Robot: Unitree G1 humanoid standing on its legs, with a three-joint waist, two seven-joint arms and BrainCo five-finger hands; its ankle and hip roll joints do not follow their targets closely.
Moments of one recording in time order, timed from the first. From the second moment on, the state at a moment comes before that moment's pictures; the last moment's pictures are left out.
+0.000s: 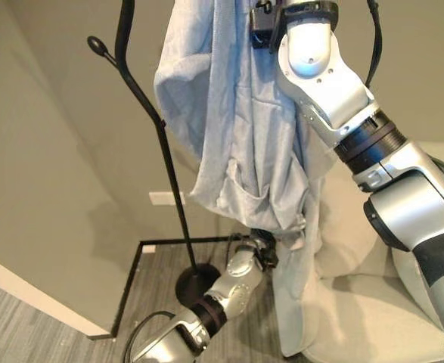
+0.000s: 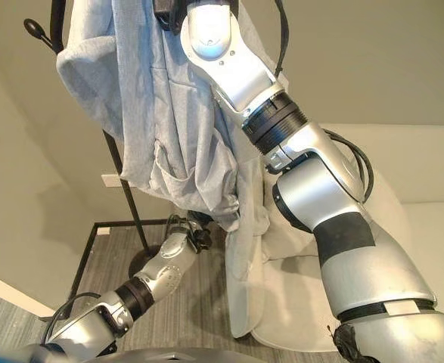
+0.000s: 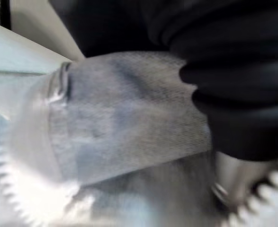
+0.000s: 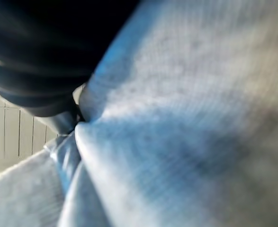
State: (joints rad) left arm -0.44 0.07 -0.74 0.60 -0.85 -0.32 0.17; right arm -1.54 -0.29 0.63 0.59 0.45 -0.18 -0.62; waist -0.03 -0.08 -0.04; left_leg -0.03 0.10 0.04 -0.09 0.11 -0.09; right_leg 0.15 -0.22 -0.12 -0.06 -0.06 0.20
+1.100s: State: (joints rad) left arm -0.13 0.41 0.01 -0.05 -0.26 -0.37 0.58; right arm -0.82 -0.96 0.20 -0.12 0.27 -0.22 -0.57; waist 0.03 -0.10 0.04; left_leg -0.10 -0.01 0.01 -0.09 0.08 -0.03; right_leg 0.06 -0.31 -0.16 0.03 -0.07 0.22
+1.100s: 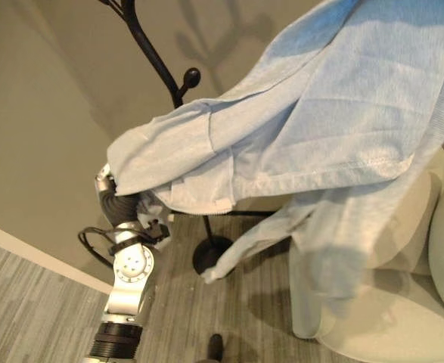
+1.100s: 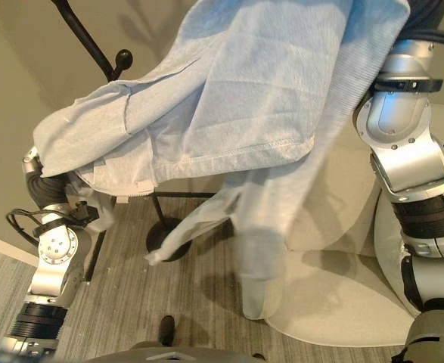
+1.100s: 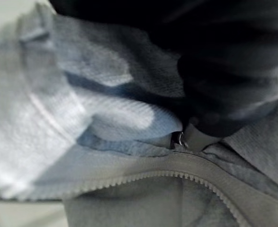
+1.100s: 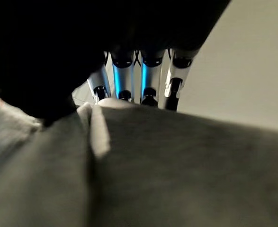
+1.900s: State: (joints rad) left arm -0.41 0.65 0.07 0.18 -0.13 -0.38 0.70; right arm -1.03 -0.97 0.29 0.22 0.29 -0.22 -0.56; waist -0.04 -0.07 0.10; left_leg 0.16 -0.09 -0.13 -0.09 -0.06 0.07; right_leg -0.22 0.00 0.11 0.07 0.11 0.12
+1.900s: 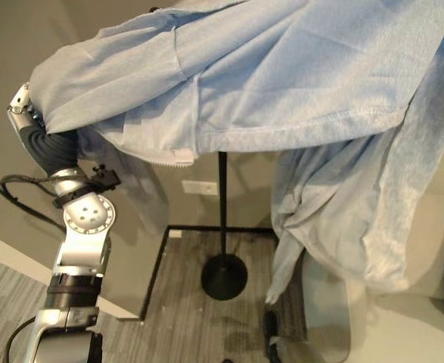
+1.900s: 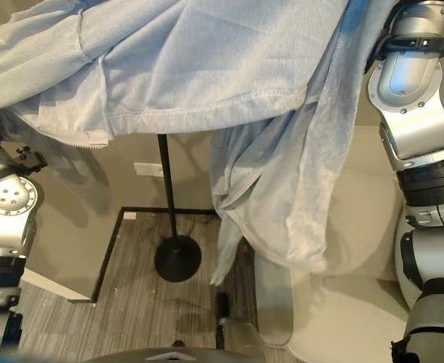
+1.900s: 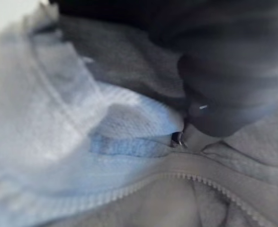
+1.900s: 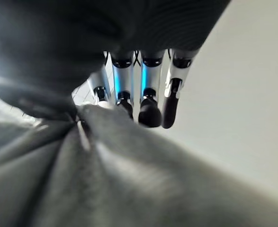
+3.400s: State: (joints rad) left arm -0.30 0.13 -0.19 0.60 -0.54 -0.35 0.48; right arm -0.77 -0.50 0.45 0.53 0.33 -0.12 -0.38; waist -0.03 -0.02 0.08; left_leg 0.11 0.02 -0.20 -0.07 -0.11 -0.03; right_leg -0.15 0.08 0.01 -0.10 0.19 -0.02
